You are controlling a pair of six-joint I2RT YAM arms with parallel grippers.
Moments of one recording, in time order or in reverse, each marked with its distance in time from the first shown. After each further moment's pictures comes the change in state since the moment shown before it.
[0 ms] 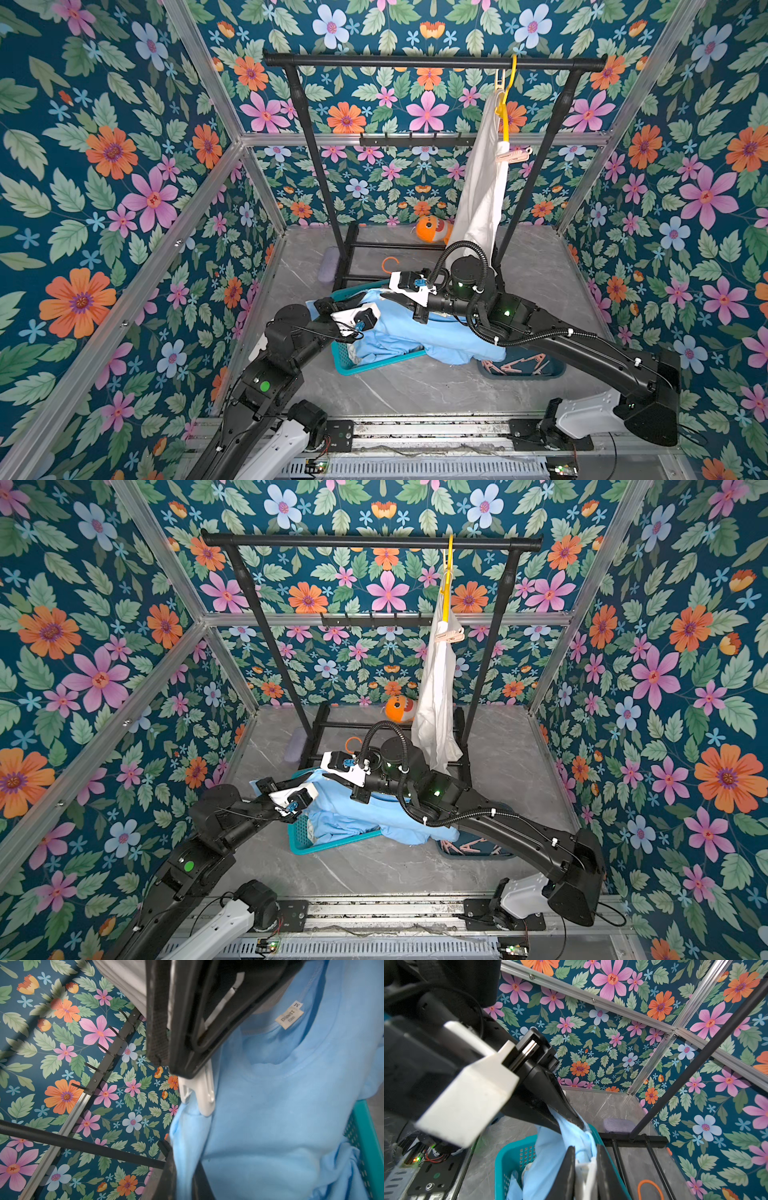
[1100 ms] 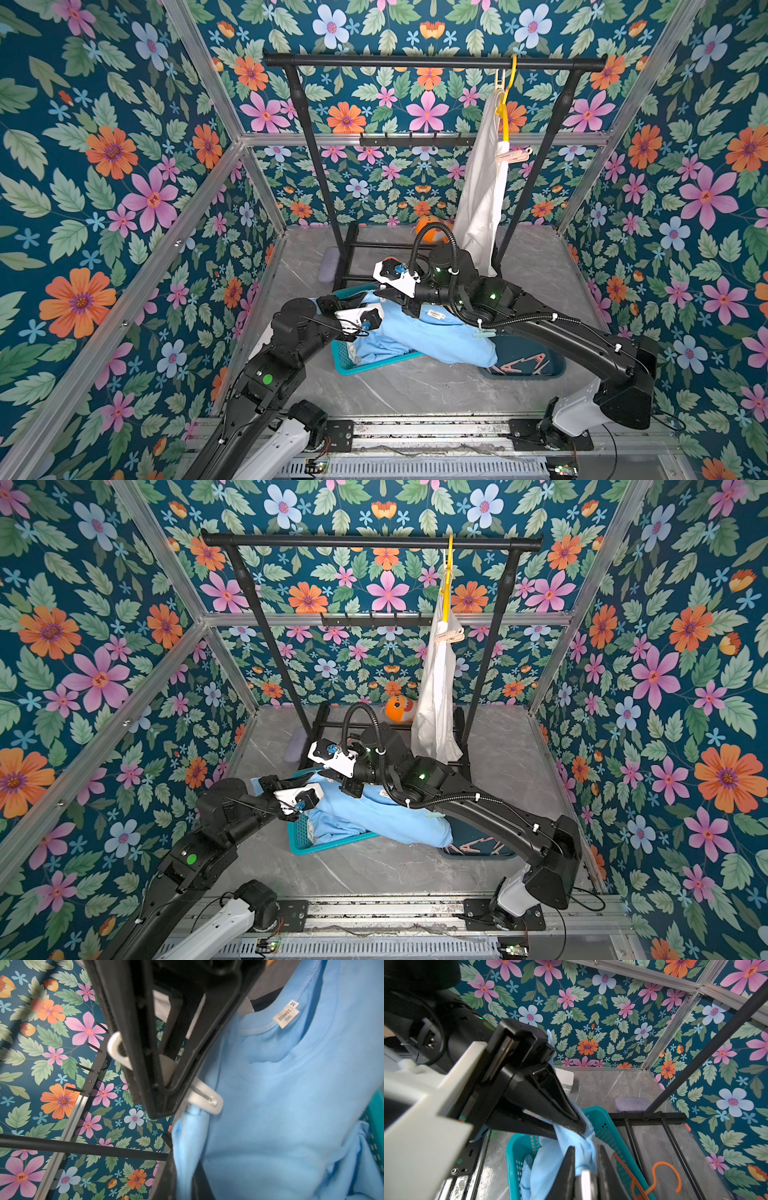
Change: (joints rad) left arm 0.000 0.042 0.027 -0.060 -0.031 0.108; right arm -0.005 0.135 0.216 -0.226 0.002 0.082
